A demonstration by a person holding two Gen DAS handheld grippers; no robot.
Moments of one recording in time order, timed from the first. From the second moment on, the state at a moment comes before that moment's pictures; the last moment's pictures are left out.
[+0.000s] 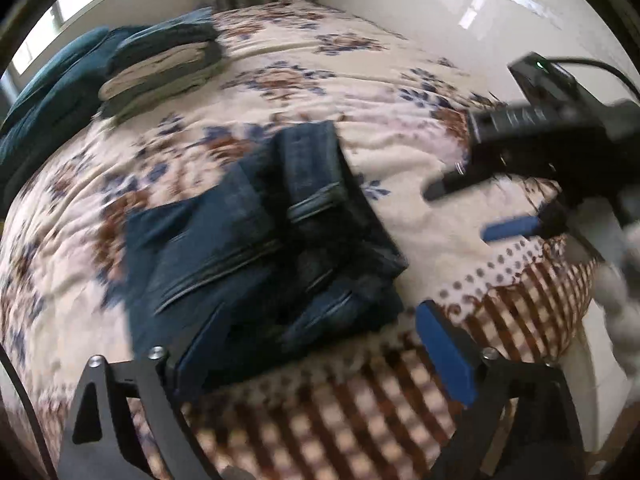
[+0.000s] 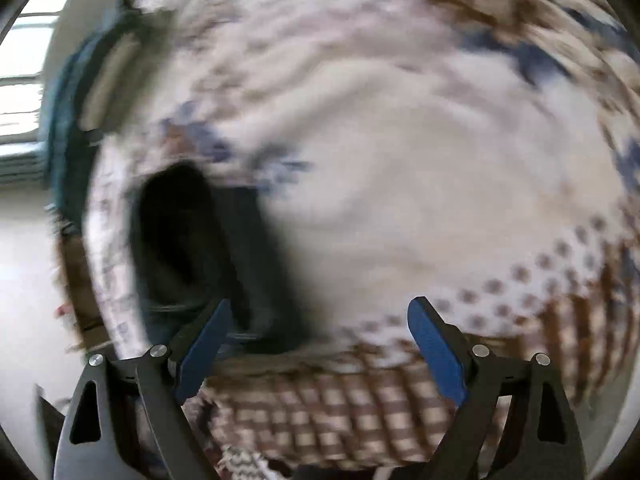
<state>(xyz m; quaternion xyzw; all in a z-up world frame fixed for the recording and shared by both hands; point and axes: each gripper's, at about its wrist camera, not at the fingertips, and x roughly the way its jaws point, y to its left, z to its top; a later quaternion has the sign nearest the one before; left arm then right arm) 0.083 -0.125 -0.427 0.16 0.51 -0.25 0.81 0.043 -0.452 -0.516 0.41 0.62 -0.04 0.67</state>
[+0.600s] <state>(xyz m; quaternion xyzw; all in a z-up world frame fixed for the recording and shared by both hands) 0.194 0.028 -0.491 -0.09 0.64 -0.01 0.76 0.097 -0.386 -0.480 0.50 0.61 0.12 0.60</state>
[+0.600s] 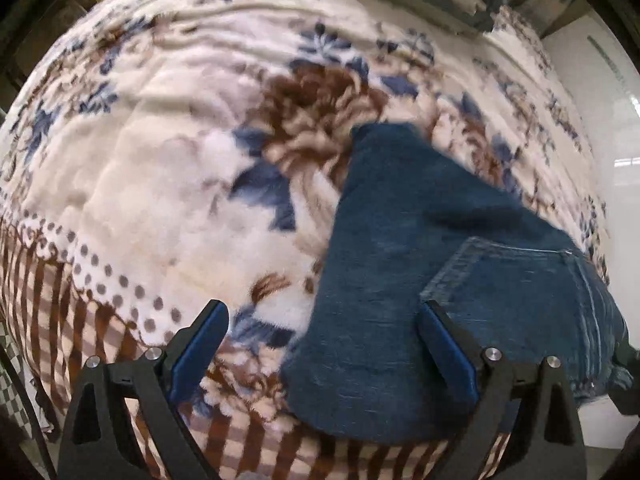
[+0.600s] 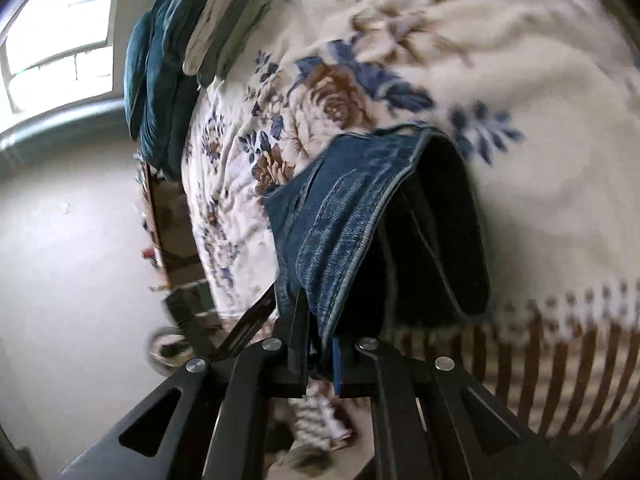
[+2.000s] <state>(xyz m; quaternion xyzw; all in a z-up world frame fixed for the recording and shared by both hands) 0.206 0.000 -0.517 0.00 0.65 -0.05 0.76 0.119 -0.344 -0.548 0.34 0.73 0.06 0.59</state>
